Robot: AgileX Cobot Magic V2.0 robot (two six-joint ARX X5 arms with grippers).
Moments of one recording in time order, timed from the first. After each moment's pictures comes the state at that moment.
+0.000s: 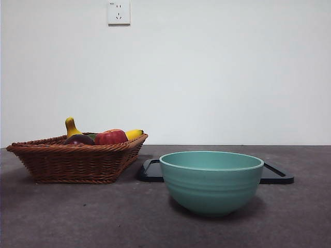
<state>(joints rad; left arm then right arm) -0.08 0.56 0.81 -0.99 0.48 -0.04 0.09 0.58 0.94 -1.17 -0.45 -0.03</state>
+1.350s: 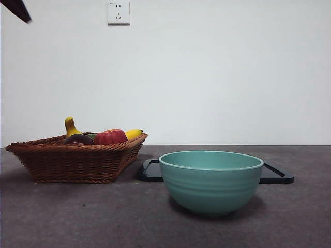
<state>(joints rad) -0.16 0.93 0.98 -0.80 0.36 -0.07 0.09 0.58 0.94 -1.14 -0.45 -0.03</state>
